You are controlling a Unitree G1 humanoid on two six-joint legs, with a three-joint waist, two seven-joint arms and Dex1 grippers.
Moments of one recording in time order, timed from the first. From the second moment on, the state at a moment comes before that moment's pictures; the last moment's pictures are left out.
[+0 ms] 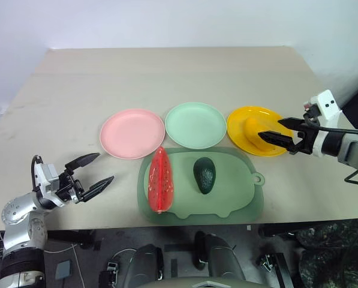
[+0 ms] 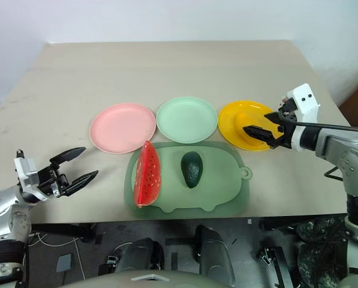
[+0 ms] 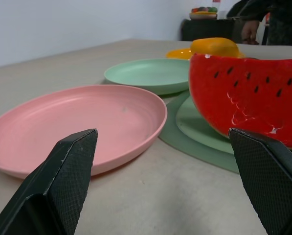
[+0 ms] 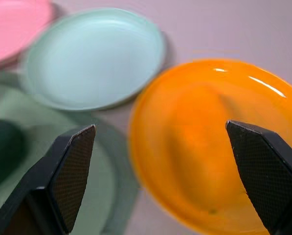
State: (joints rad) left arm -0.09 0.58 0.34 0.37 -0.60 -0.30 -1.38; right arm -0.38 -0.93 -0.31 -0.26 0.65 1.04 0.77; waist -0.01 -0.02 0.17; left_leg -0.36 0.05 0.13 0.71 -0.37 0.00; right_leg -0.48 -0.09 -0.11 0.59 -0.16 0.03
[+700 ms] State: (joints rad) left arm -0.14 0.57 0.32 0.40 -0.60 -0.30 -1.42; right arm -0.06 -0.90 -0.47 -0.54 0.88 0.91 0.90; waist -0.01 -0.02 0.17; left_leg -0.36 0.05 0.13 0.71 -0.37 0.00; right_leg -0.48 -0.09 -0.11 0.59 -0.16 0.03
